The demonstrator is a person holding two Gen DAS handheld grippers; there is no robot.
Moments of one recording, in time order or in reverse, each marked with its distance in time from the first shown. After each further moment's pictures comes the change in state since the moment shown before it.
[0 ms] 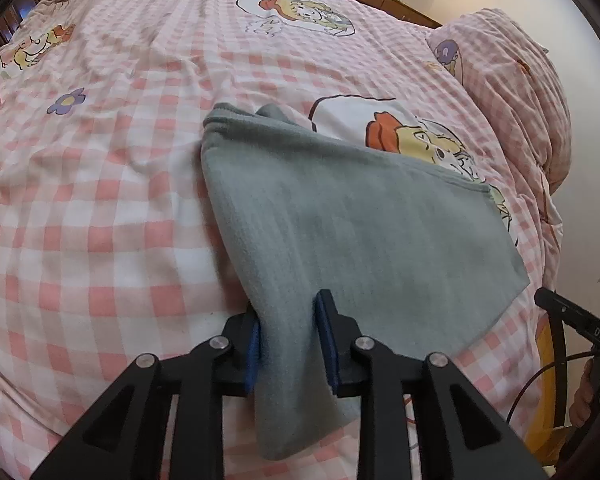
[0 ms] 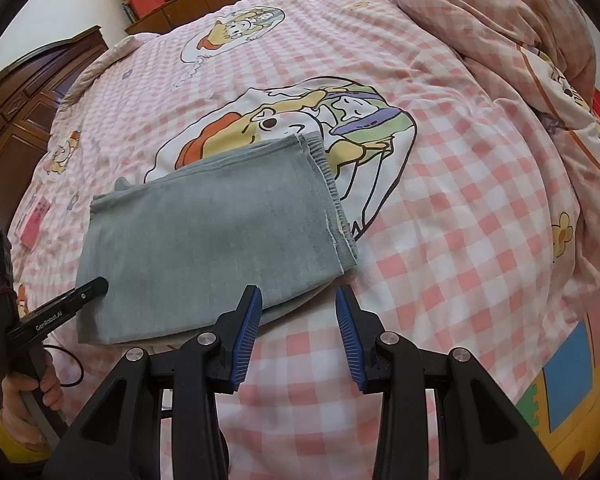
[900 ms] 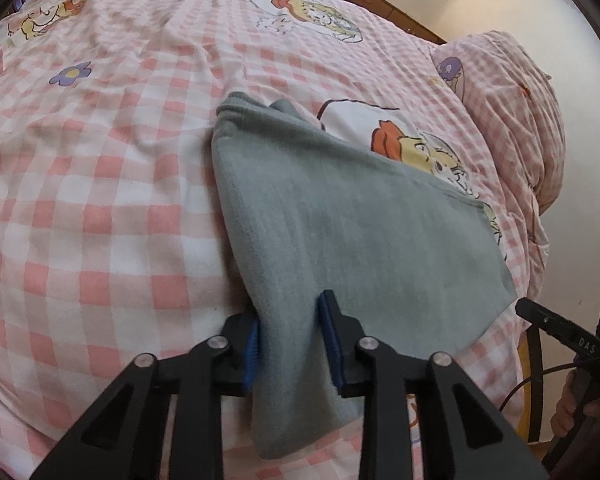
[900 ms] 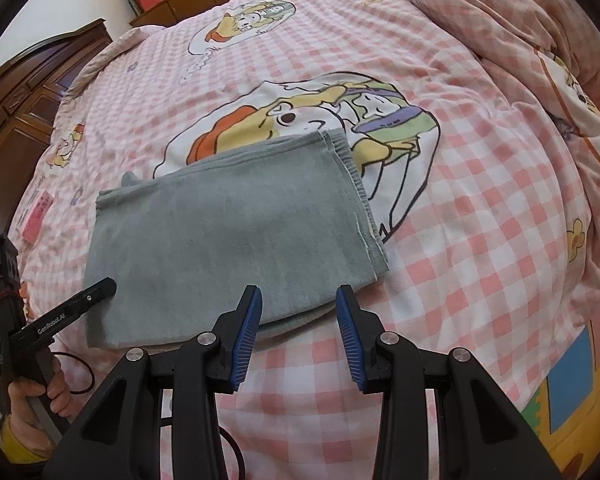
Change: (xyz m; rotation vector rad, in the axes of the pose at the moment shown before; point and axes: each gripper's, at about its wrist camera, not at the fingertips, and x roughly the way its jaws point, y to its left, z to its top) left arm 0.001 0.015 -0.004 -0.073 -0.012 -0.078; right arm 0.009 0.018 0.004 -0.015 0.018 0.012
